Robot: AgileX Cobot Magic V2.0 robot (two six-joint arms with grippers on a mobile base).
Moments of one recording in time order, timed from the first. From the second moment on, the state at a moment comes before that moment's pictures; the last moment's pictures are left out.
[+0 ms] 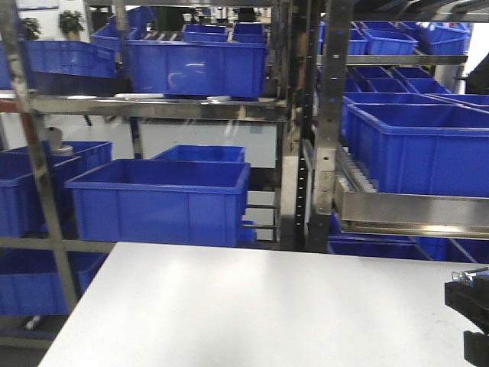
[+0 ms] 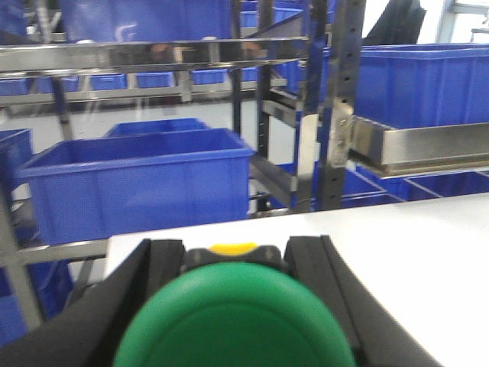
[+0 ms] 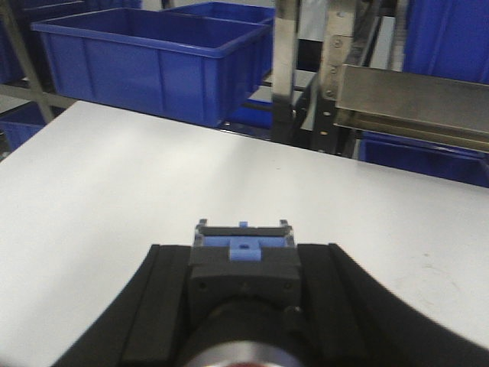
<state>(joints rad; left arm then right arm) -0.31 0.65 -0.61 0.05 0.15 -0.08 0.20 0.80 -0.79 0.09 0.46 -0.08</state>
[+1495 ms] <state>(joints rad) -0.31 0.65 -0.61 0.05 0.15 -0.08 0.20 0.80 -0.79 0.09 0.46 -0.08</state>
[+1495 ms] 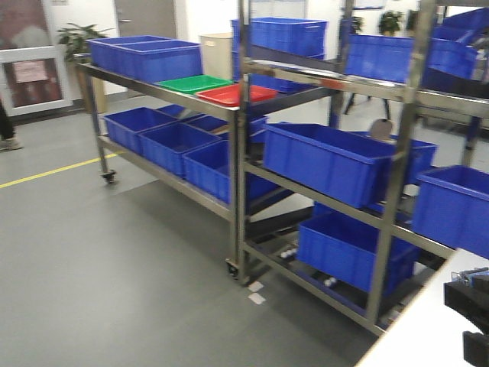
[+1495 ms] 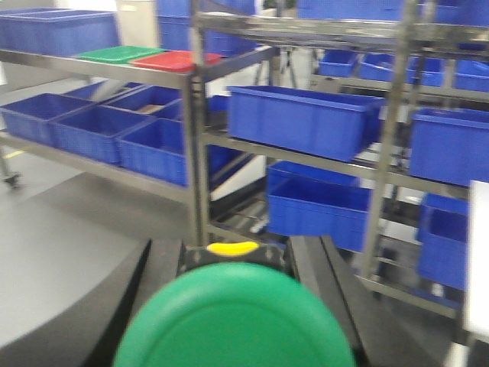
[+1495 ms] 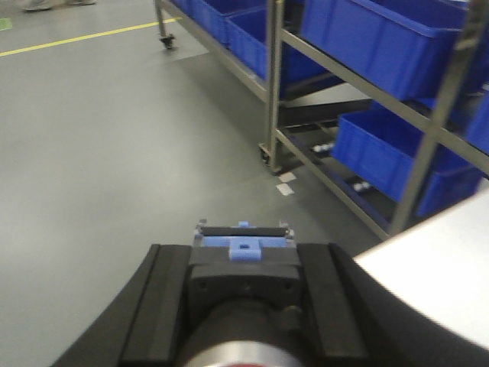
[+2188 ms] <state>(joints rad) -0.31 0.65 -0.61 0.05 0.15 -0.08 0.20 0.80 -0.79 0.09 0.46 -0.08</state>
